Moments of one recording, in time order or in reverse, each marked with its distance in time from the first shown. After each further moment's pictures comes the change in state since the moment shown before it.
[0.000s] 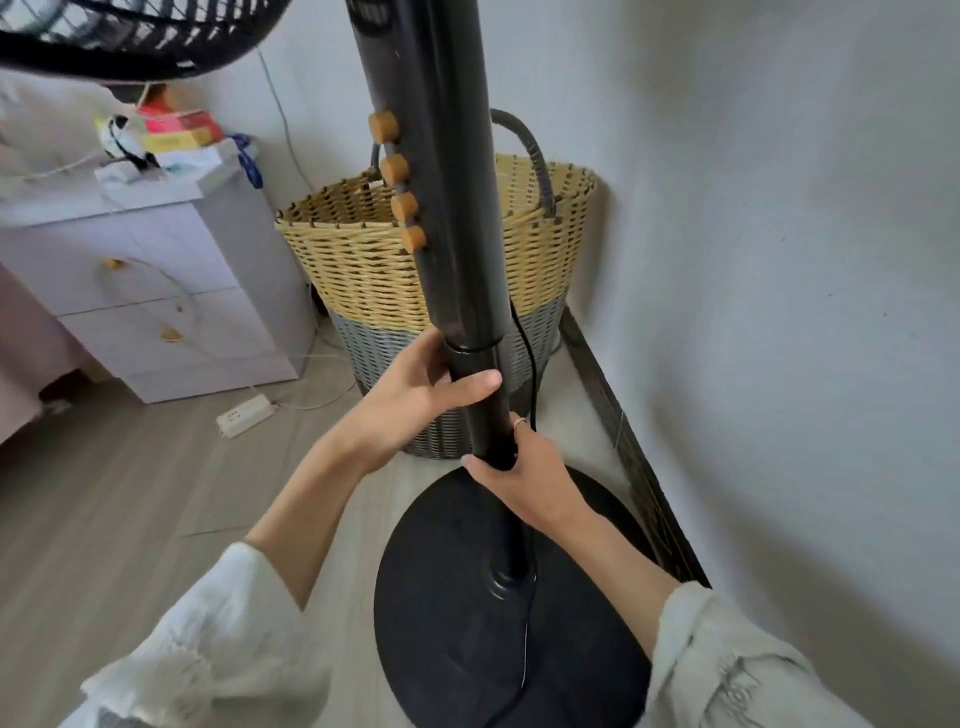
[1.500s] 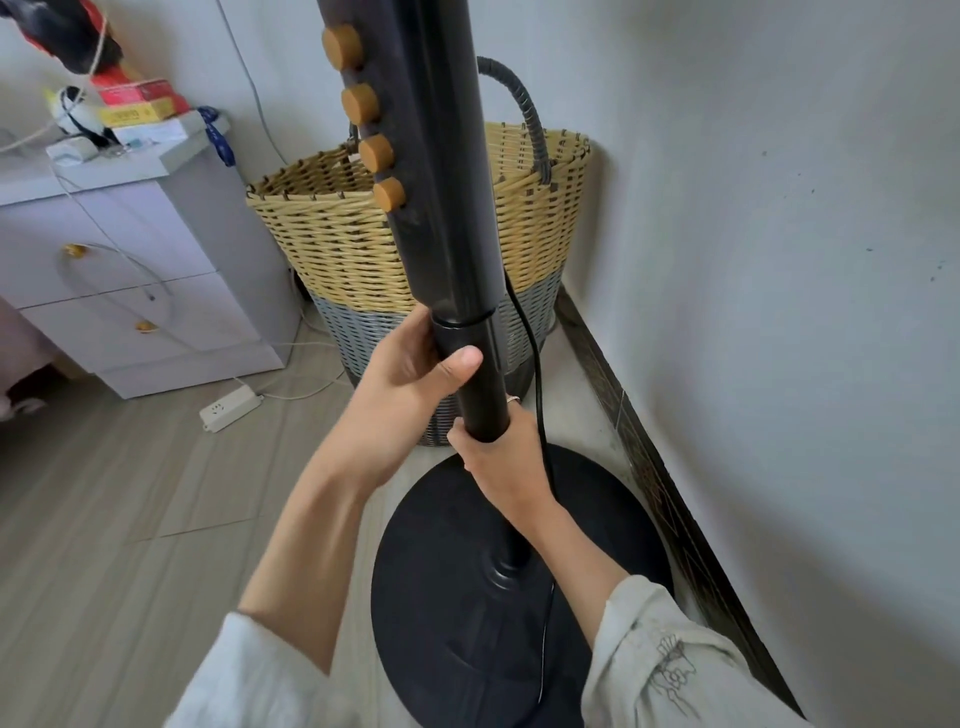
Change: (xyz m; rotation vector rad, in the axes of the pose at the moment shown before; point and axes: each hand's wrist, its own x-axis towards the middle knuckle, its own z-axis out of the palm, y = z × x) left_hand -0.007 -0.015 0.006 -0.091 0.065 0.135; right_hand 0.017 0.006 0.037 0.346 0.234 0.068
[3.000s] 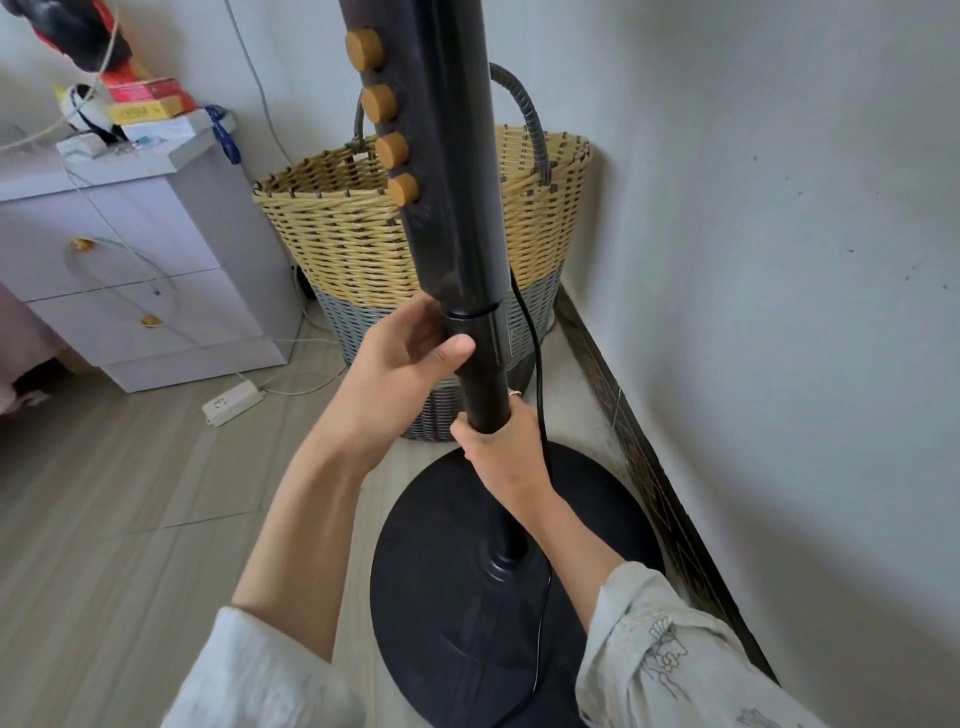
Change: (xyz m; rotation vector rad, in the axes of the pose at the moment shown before) left_hand -0.004 0.020 -0.002 0.145 0.056 -0.028; right_hand 0.000 0.002 -0.002 -0.024 -0.006 0.009
